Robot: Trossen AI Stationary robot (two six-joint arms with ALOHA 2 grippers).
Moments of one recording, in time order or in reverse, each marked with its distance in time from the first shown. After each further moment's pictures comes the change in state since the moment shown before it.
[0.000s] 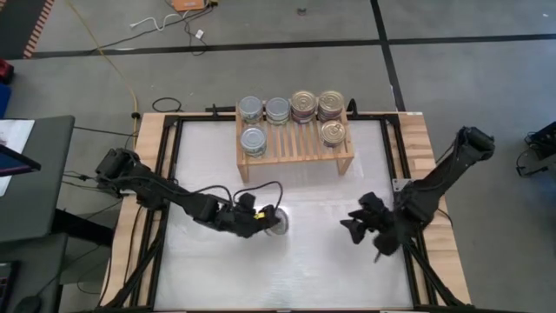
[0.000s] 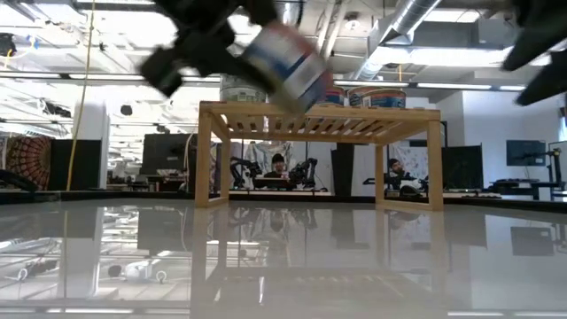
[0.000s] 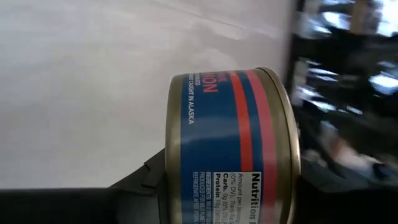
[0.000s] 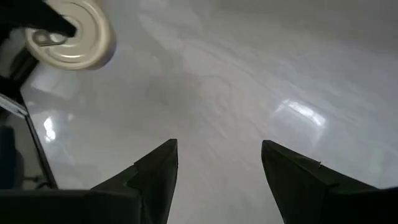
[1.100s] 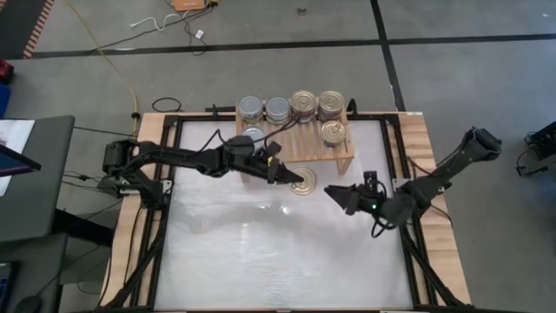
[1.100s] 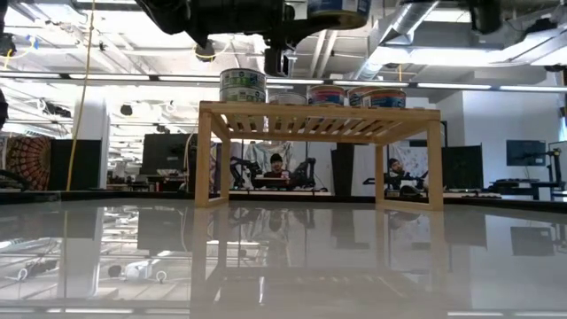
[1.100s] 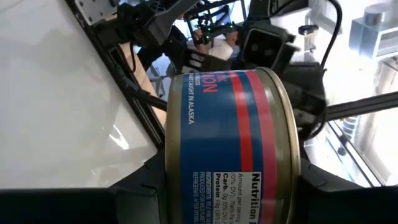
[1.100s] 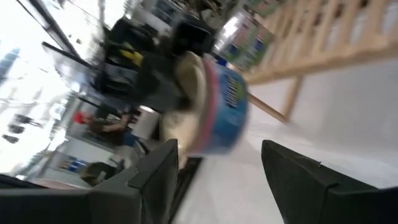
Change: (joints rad) left arm 0.495 -0.001 0.001 0.689 0.813 0.647; right arm -0.164 -0.091 -0.001 0.687 0.337 -0.313
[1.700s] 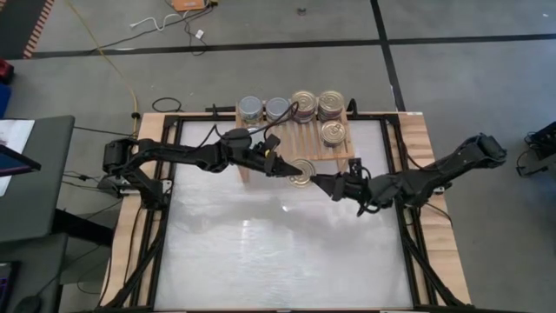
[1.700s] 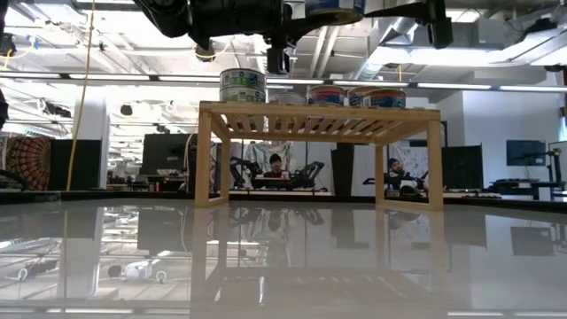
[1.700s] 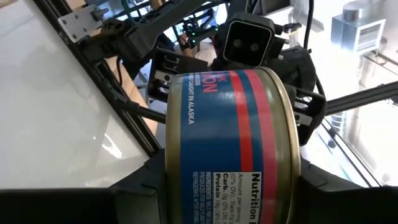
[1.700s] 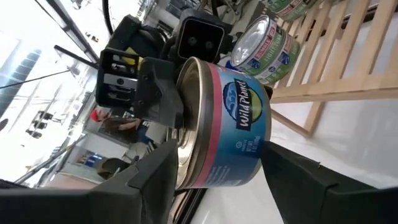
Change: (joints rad) left arm 0.050 0.000 0.000 0.055 0.069 0.026; right arm -0.249 0.052 0.000 0.220 -0.275 -0.153
